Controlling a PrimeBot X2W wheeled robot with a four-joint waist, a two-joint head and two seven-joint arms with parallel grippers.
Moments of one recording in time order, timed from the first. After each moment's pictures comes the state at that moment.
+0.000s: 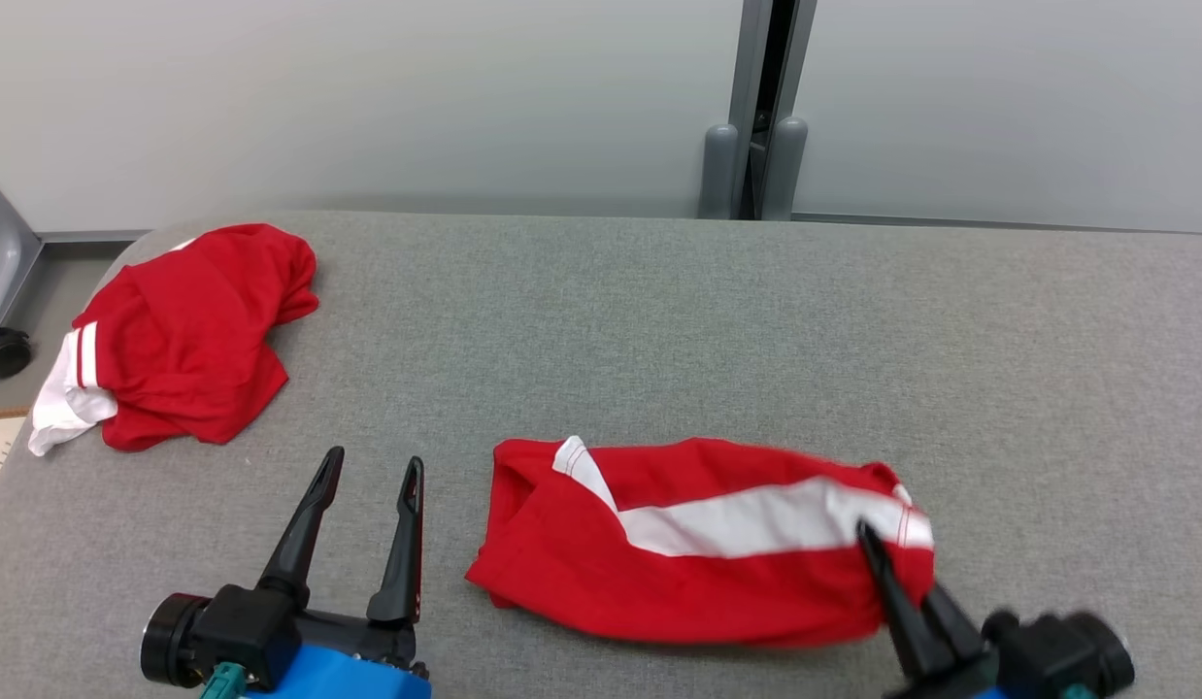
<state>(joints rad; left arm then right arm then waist) -0.07 0.08 -0.17 0.08 -0.16 -0.07 -0.26 0.03 -0.20 0.24 0.08 0.13 0.13 -0.26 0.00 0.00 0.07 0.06</state>
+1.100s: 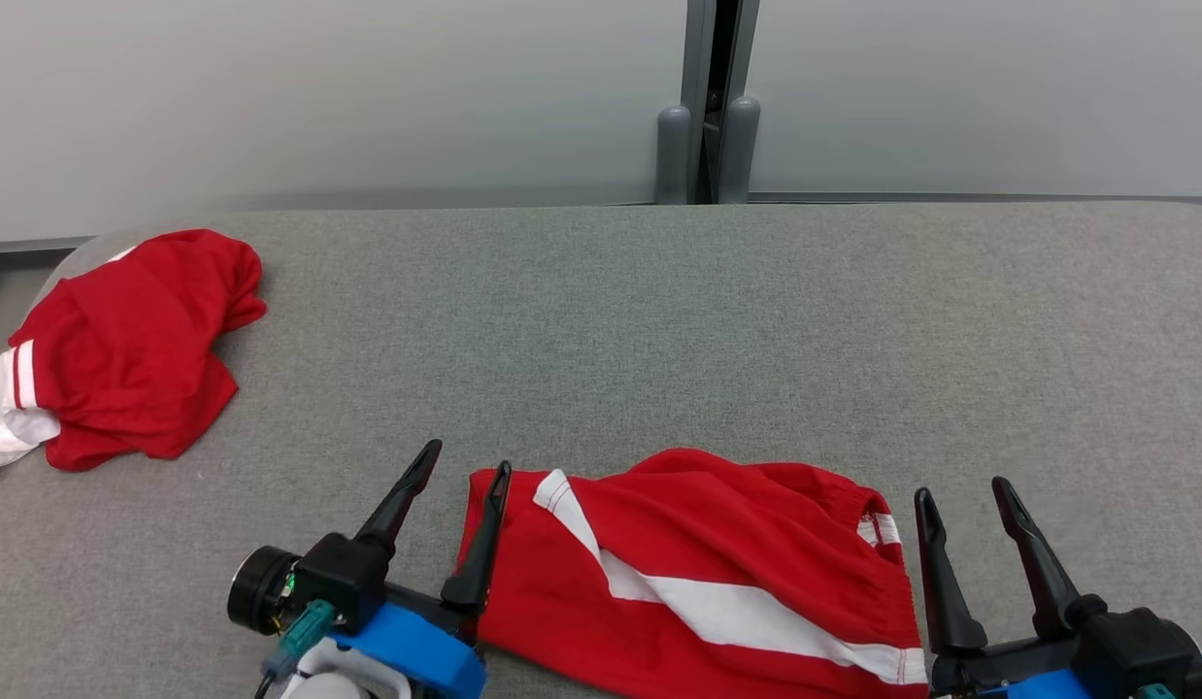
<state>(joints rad) -0.20 0.09 -0.29 0.26 -0.16 -0.13 -0.25 0.08 -0.08 0.03 0.01 0.07 0.13 -0.26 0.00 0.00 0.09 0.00</state>
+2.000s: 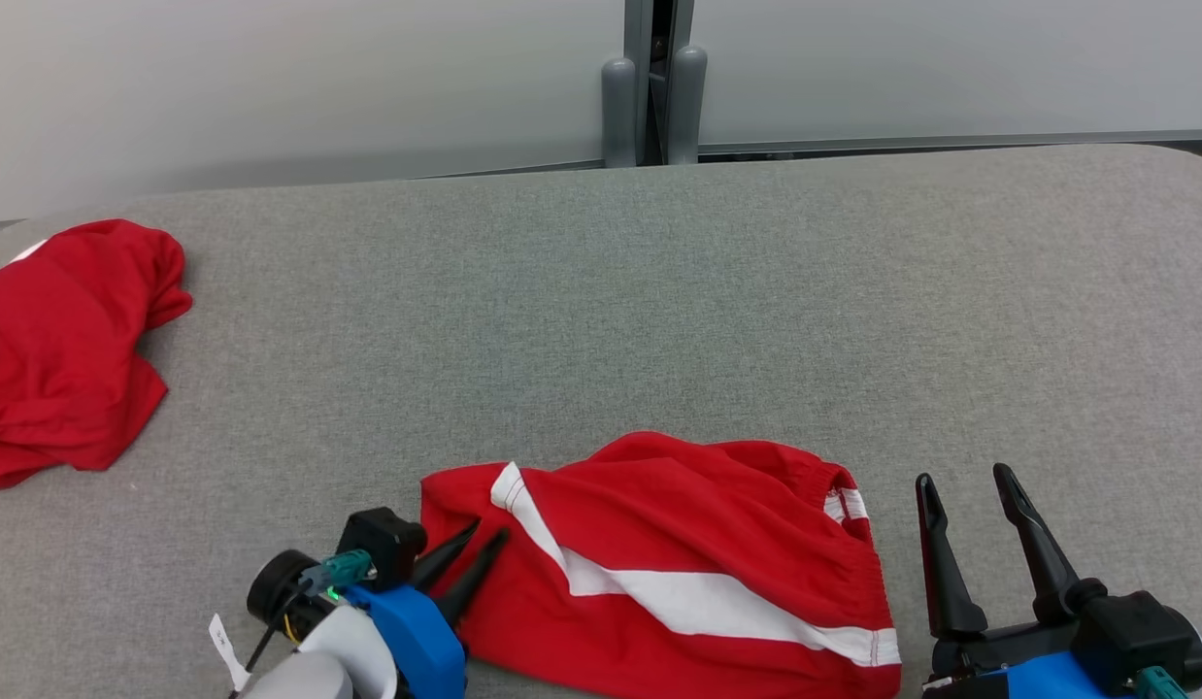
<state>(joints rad) -0.41 0.33 -0.75 0.48 -0.56 -0.13 -0.04 0.05 -0.08 0.02 0.04 0.07 0.13 -0.26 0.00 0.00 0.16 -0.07</state>
